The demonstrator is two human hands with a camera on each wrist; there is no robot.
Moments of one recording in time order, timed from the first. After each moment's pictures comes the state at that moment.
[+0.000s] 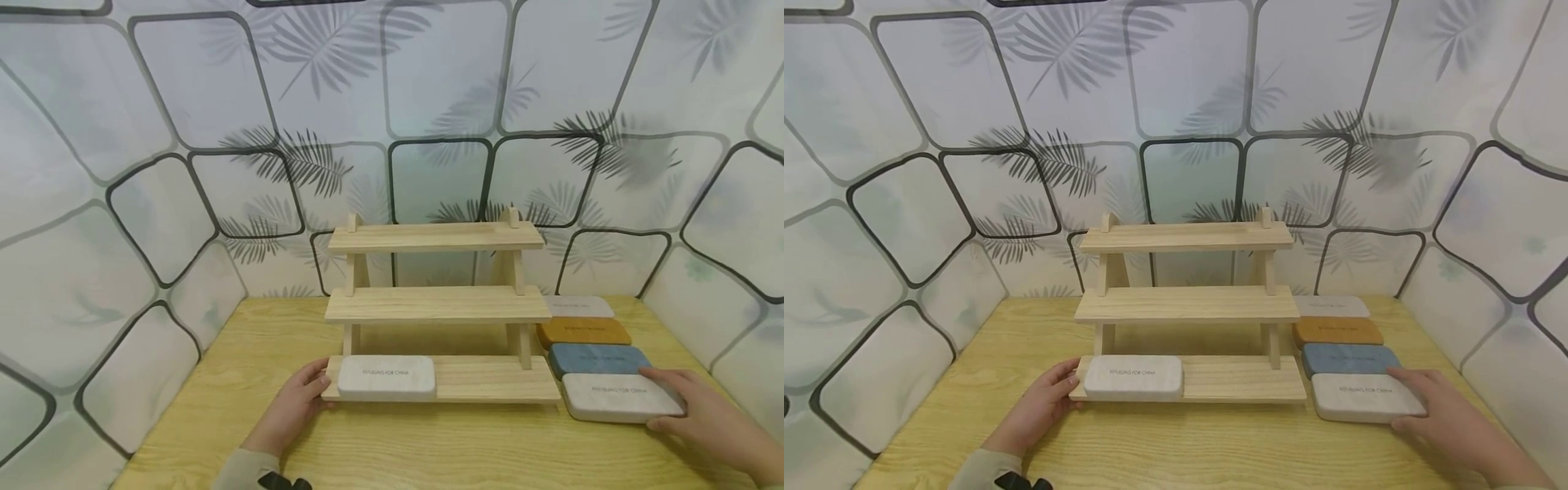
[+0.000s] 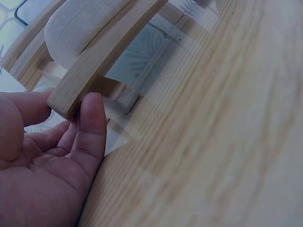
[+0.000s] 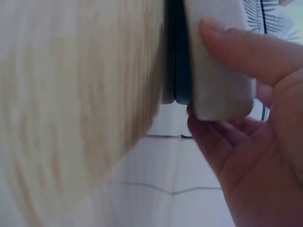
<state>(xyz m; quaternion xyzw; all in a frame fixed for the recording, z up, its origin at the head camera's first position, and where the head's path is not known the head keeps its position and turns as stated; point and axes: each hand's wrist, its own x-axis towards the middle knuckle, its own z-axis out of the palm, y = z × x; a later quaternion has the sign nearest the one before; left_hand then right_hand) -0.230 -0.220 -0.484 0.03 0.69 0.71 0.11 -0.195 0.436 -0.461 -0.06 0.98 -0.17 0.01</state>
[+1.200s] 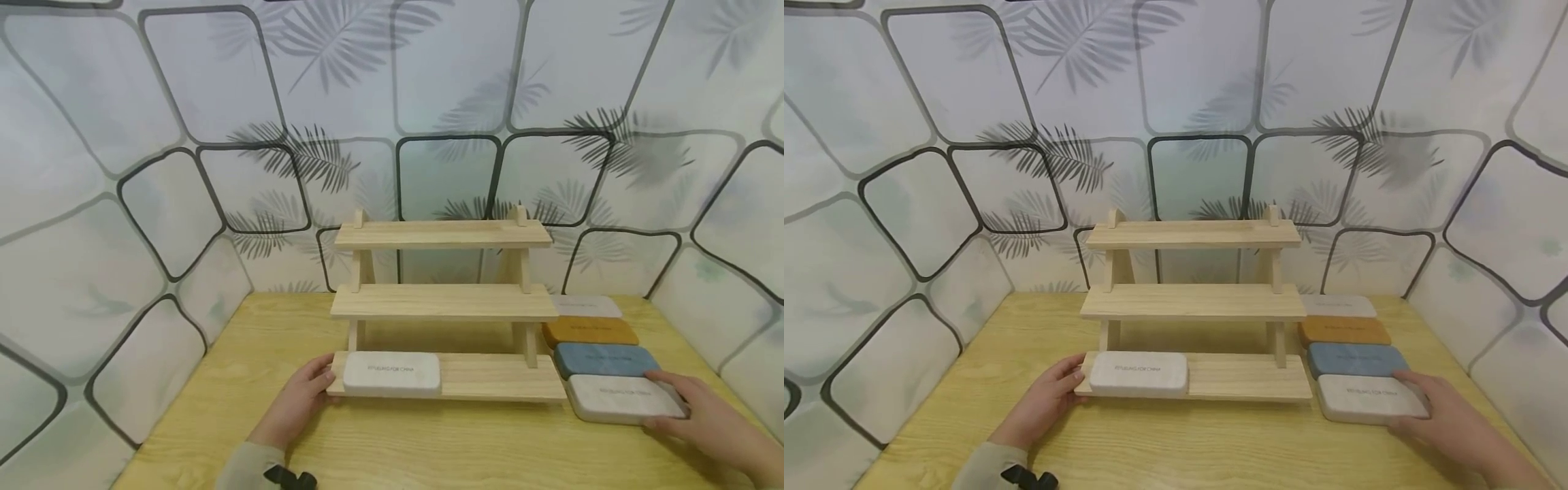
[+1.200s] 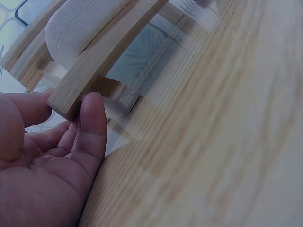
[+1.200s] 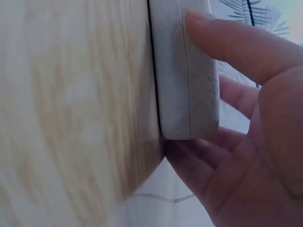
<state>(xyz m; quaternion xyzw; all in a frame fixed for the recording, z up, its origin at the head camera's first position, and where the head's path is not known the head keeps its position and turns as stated) -0.231 -0.217 -0.486 0.01 0.69 0.72 0.10 -0.200 0.436 -0.469 -0.06 0.98 -0.20 0.02</state>
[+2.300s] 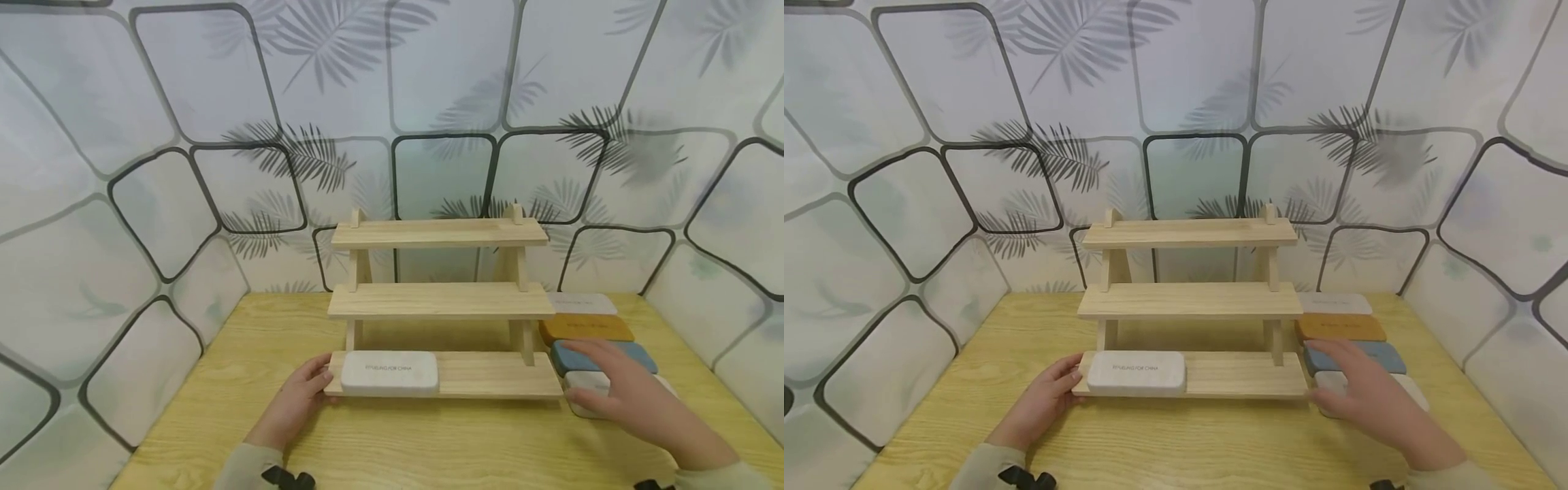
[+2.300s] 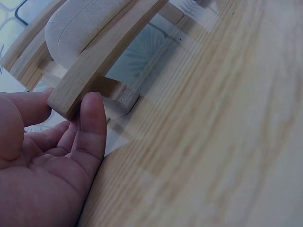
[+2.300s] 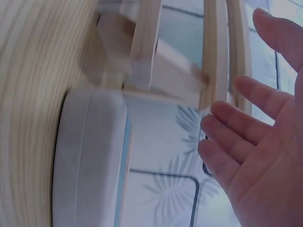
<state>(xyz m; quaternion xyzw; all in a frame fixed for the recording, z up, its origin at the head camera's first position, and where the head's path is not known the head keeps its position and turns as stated) -0.231 -0.218 -0.483 0.00 0.70 0.71 0.10 -0.185 0.308 -0.404 -0.20 0.94 -0.26 -0.06</state>
